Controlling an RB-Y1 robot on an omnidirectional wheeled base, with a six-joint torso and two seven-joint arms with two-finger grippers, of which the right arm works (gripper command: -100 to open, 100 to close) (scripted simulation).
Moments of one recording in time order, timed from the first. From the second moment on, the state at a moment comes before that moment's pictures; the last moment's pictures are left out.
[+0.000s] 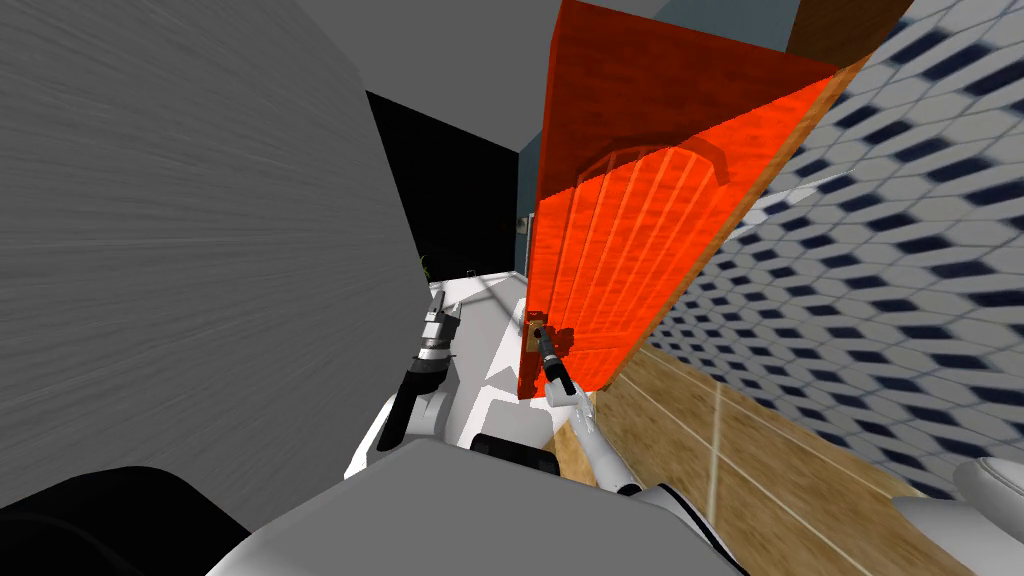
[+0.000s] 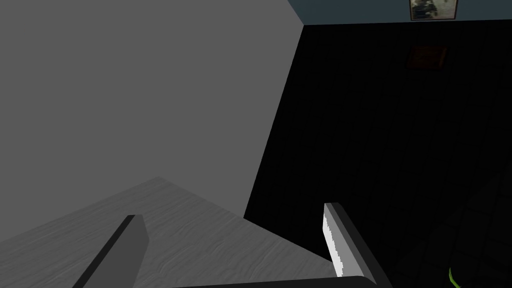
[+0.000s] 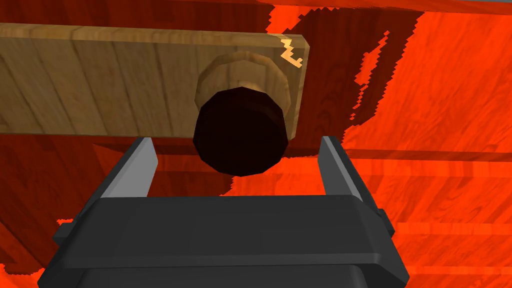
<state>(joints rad) -0.32 -0.04 0.25 -0.90 -0.19 -0.39 0.09</state>
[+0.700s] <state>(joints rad) -0.32 -0.04 0.25 -0.90 -0.19 -0.39 0.09</state>
